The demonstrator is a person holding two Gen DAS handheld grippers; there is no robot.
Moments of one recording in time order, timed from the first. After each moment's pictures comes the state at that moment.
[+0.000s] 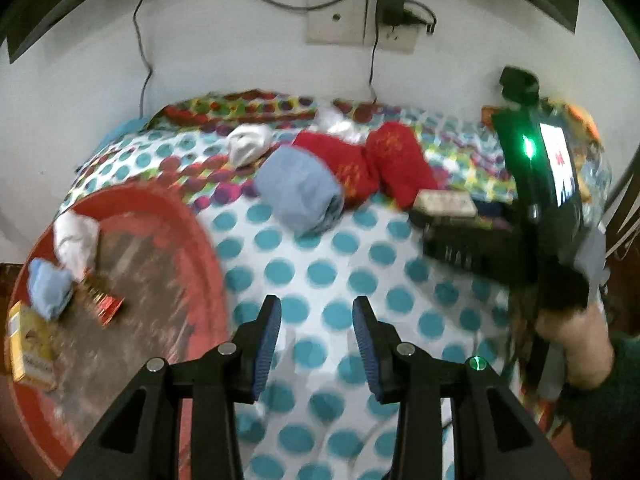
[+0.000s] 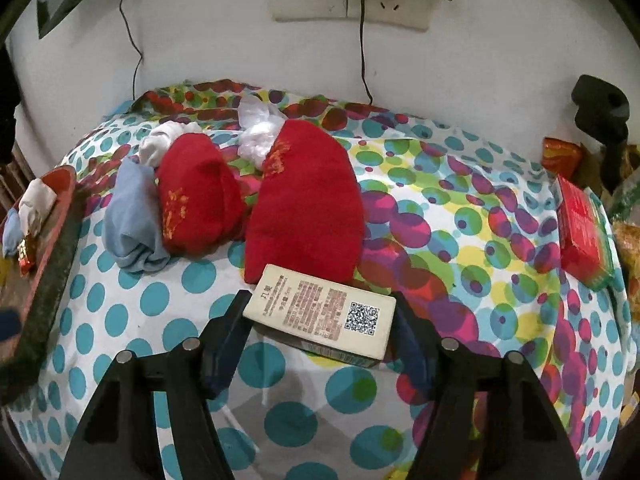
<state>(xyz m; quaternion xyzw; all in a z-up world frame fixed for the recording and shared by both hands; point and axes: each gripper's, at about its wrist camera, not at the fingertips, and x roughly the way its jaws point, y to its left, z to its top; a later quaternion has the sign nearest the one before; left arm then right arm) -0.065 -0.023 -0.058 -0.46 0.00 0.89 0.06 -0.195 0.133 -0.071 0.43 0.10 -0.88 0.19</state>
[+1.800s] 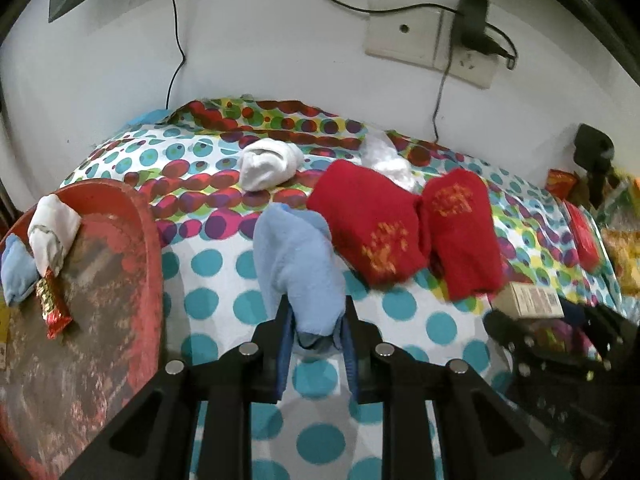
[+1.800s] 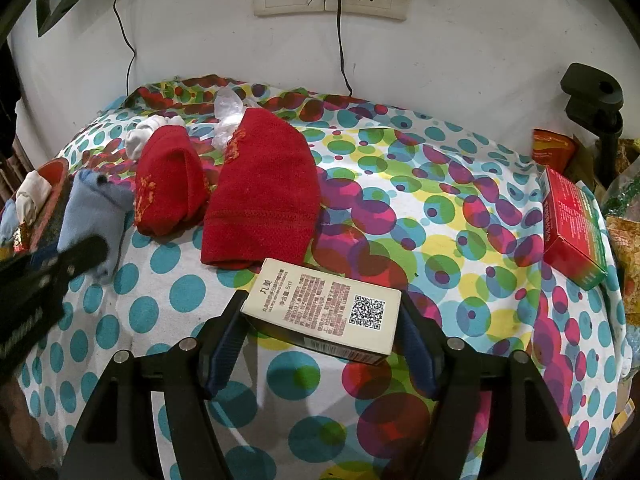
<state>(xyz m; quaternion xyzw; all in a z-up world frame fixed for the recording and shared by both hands) -0.125 -0.013 -0.102 -0.41 -0.06 0.91 -0.05 -0.199 0.158 -0.077 0.43 0.10 -0.88 0.19</state>
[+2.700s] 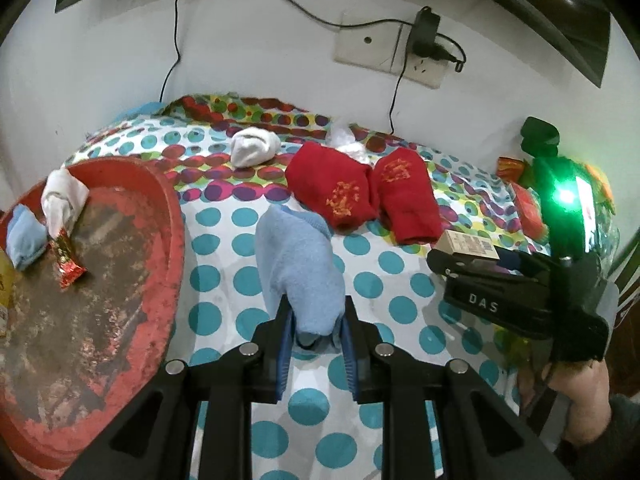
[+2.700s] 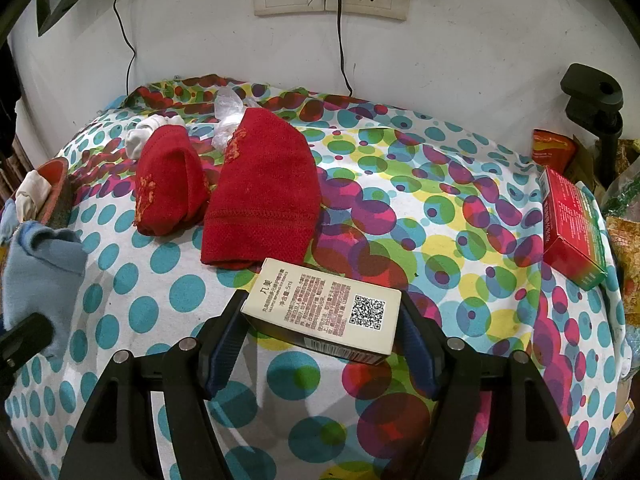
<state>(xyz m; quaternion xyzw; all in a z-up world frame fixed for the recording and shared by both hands) -0.061 -0.013 -0.080 -0.41 -0.08 0.91 0.01 -0.198 0.157 -0.078 0.43 0.10 -0.88 0.19</state>
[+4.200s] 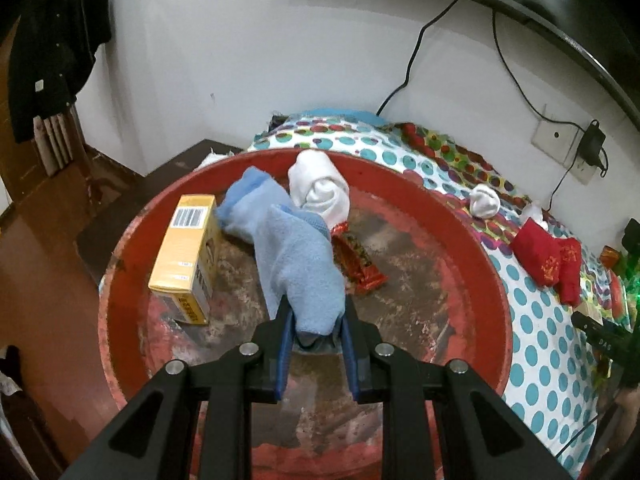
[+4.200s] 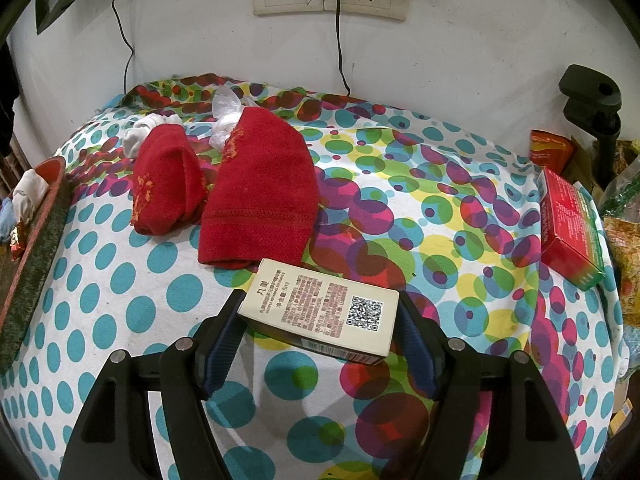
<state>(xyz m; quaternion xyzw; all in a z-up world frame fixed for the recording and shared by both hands) 0.014 -0.218 -0.067 -0.39 -0.14 0.89 -0.18 -0.199 0.158 -0.078 0.43 0.10 -0.88 0.18</state>
